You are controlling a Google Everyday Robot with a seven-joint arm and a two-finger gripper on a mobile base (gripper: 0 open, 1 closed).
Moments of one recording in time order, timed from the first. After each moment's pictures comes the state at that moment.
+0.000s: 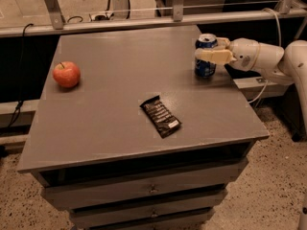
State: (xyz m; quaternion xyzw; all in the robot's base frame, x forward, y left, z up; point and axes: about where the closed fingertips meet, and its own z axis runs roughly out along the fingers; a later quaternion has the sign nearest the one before) arm 0.701 -0.180 0.914 -0.38 0.57 0.44 0.58
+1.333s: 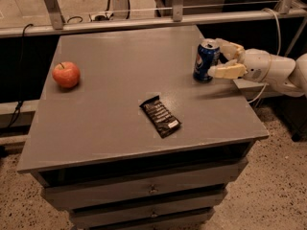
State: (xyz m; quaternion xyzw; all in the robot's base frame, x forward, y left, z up) arm 0.672 -0.206 0.897 -0.40 0.54 0.43 0.61
